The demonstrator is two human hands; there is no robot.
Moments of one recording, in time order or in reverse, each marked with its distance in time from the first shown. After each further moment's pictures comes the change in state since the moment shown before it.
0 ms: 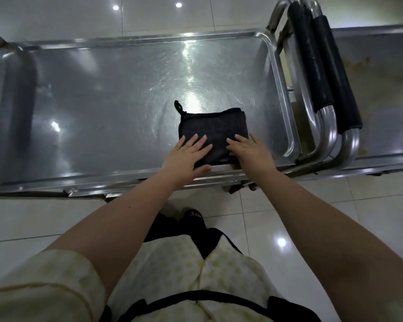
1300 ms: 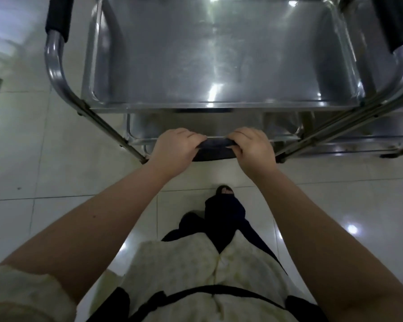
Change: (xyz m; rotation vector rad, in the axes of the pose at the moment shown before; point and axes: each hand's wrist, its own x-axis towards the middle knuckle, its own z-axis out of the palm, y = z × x) left_hand -0.306 -0.104 0.007 -0.012 0.582 0.172; right_hand -0.088 -0.318 0.044 0.082 0.406 -0.093
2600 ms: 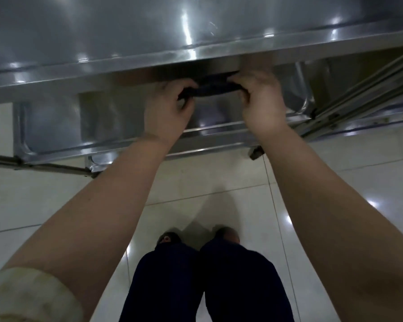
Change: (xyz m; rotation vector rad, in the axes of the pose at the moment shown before) left_hand 0.149 -0.030 0.308 -0.313 0.171 -0.446; right_hand 0.008 0.297 0.167 0.109 0.145 0.226
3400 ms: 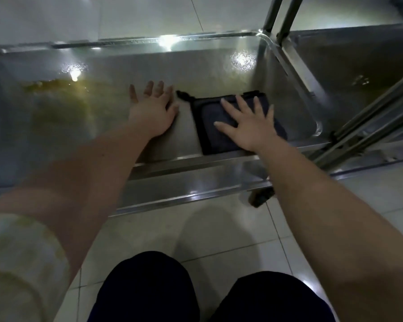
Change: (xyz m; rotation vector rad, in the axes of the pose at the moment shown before) left_hand 0.100 -0.141 0.111 0.674 -0.305 0.027; right_hand 0.004 0.111 0.111 -0.443 -0.494 0.280
